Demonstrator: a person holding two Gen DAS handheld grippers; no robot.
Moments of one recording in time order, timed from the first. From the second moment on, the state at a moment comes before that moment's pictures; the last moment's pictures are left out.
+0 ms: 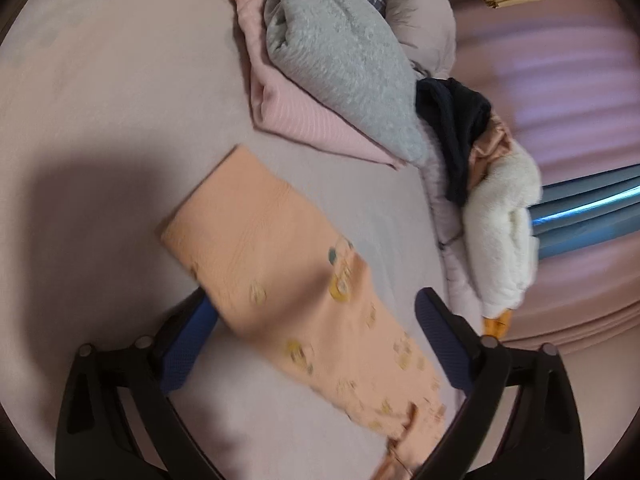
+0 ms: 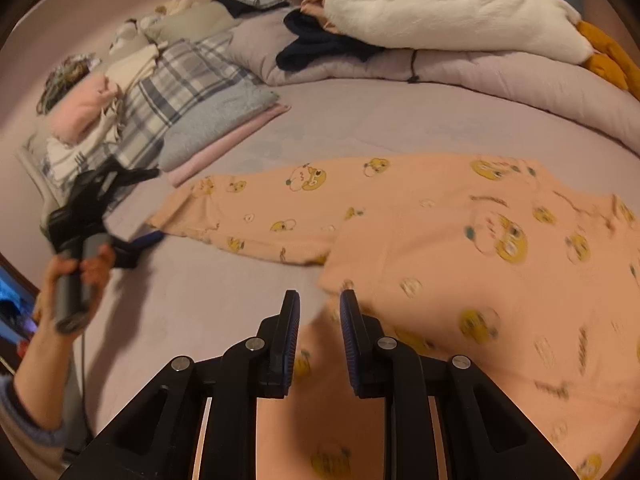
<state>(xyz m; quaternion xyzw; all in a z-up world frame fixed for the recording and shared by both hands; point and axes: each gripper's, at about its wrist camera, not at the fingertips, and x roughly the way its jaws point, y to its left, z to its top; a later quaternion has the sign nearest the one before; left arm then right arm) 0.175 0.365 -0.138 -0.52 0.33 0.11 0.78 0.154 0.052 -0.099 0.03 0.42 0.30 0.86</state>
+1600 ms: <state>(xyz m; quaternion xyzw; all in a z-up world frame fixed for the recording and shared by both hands) 0.203 -0.086 -0.134 -0.02 0.52 -0.22 0.83 0.081 -0.182 -0.101 0.22 0.38 0.08 0.90</state>
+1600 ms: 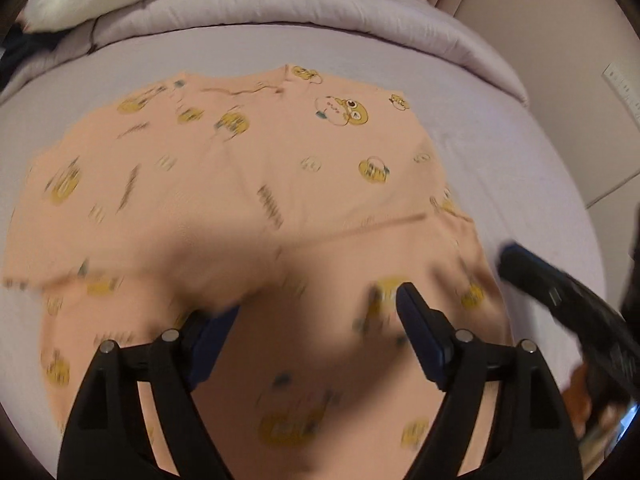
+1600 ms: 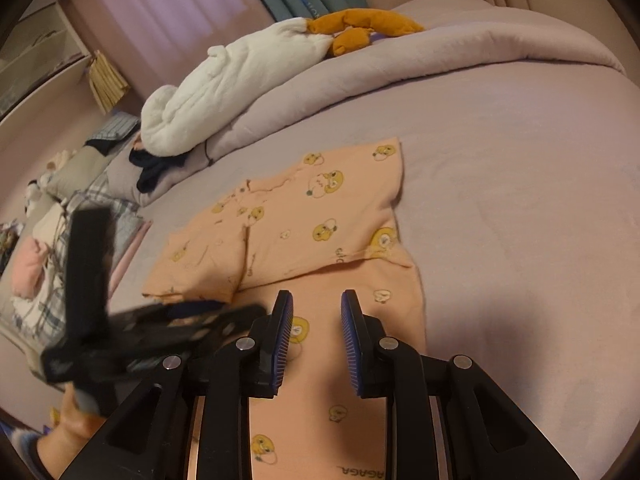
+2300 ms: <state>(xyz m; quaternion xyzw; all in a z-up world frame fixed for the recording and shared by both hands) 0.120 0.067 -0.118 -0.13 0.48 -0.13 0.86 0.155 -0.006 -0.113 -0.10 0.42 0.21 0.88</state>
